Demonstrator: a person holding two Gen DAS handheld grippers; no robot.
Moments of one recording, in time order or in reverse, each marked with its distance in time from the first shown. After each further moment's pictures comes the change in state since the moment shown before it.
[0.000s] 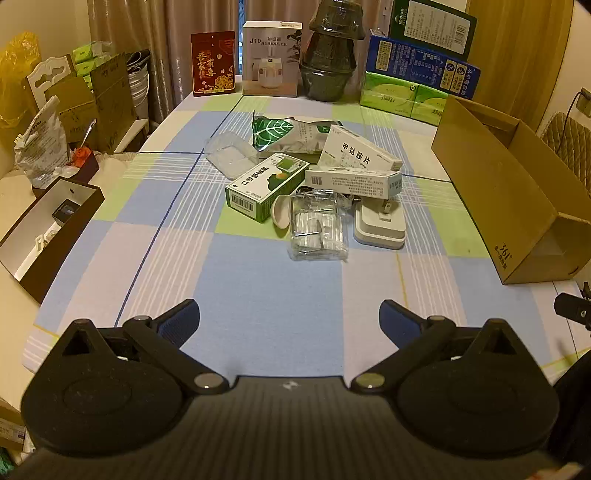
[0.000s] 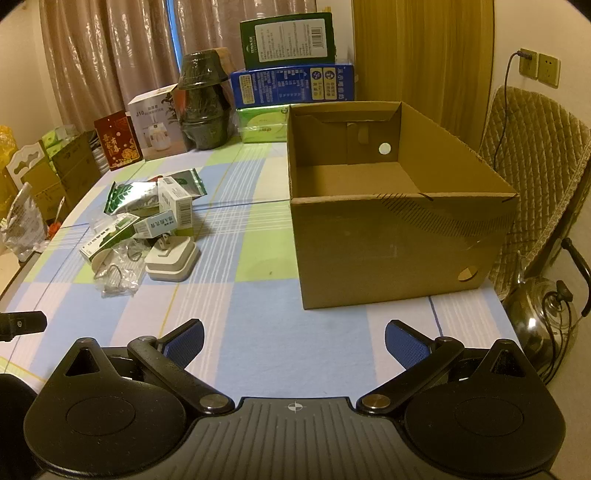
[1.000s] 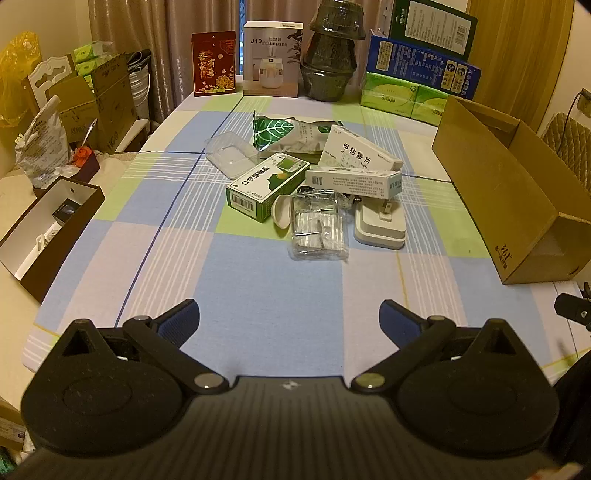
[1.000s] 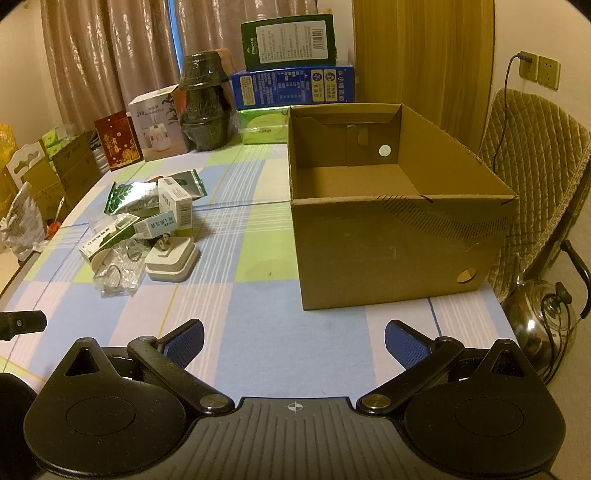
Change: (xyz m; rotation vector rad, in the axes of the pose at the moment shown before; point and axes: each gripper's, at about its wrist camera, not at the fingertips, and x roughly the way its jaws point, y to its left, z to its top) left arm 0.000 0.001 0.000 0.001 -0.001 0.003; right arm -0.001 -0.001 0.001 -0.009 -0.005 -0.001
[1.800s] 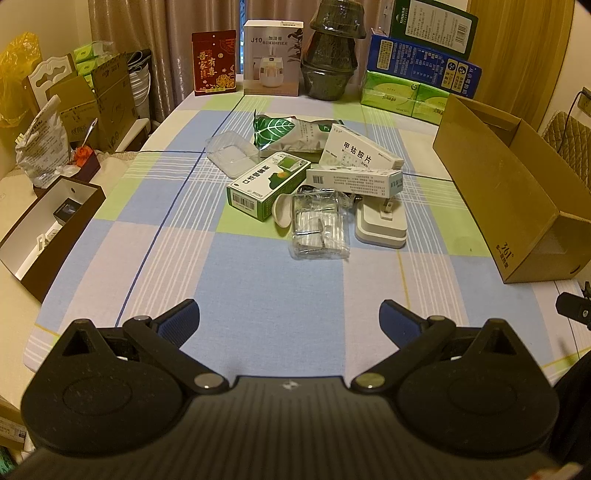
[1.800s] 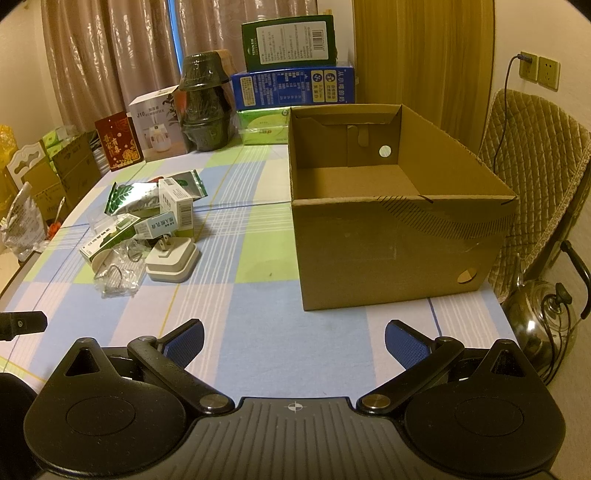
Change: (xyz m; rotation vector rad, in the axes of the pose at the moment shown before) left arm 0.000 0.000 0.000 -0.001 -0.001 0.001; right arm 0.000 0.000 -0.001 -0.007 -0.001 -0.001
